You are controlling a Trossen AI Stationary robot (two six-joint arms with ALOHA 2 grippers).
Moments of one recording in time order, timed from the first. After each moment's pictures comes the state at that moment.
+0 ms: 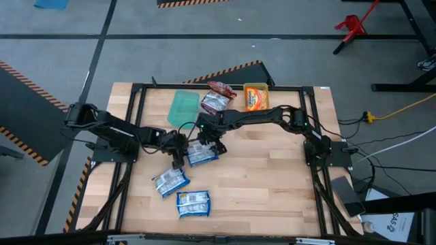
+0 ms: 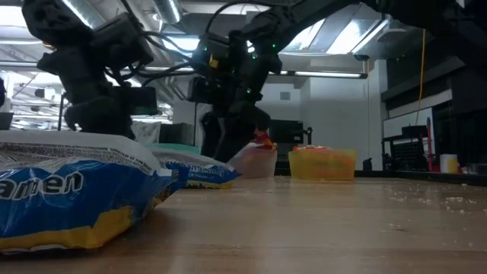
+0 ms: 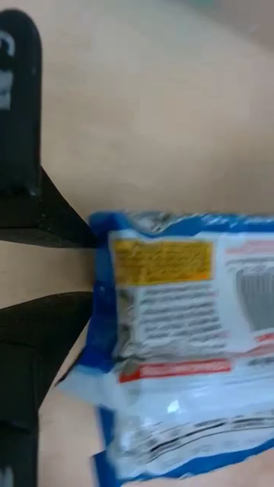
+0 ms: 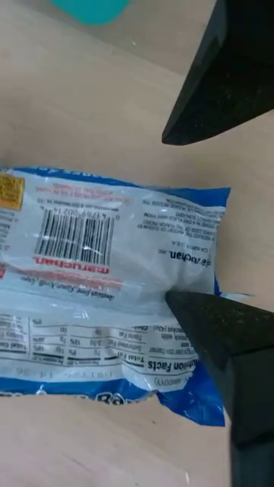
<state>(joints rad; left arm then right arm) -0.04 1.36 0.46 -0.10 -0.09 -0.38 -0.14 2.28 1.80 -0.67 -0.21 -0.58</state>
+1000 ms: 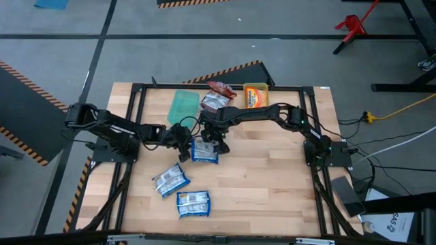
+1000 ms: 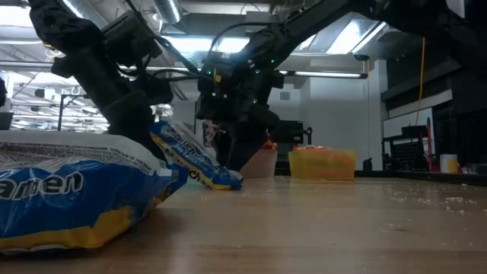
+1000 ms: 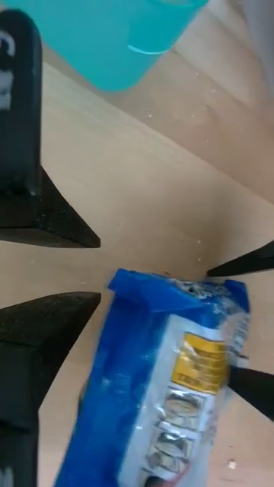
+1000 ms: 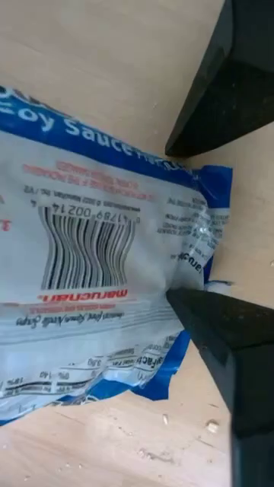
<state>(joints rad) 0.03 1.36 0.46 0.07 -0.17 -0.33 -0.17 2.32 1.79 -0.75 -0.40 -0.50</state>
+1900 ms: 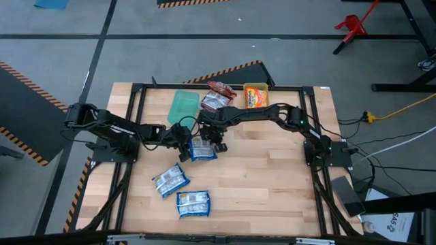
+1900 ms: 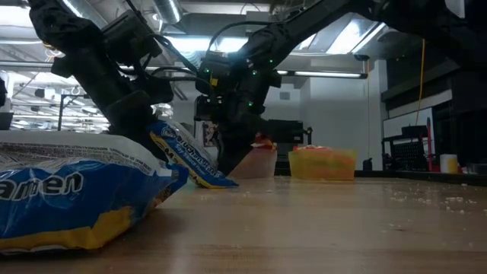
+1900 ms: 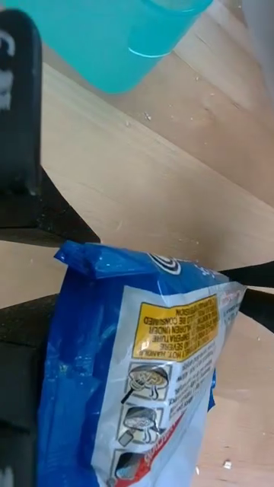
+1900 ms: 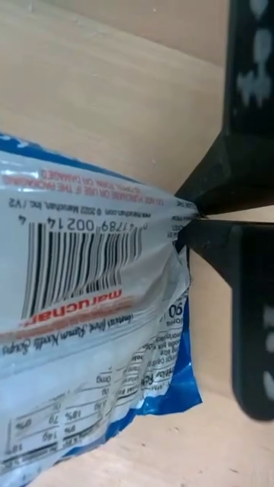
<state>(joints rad) 0.03 1.36 0.46 0.07 -0.17 -0.34 -0.17 2.33 1.81 -0.72 -0.29 -0.47</state>
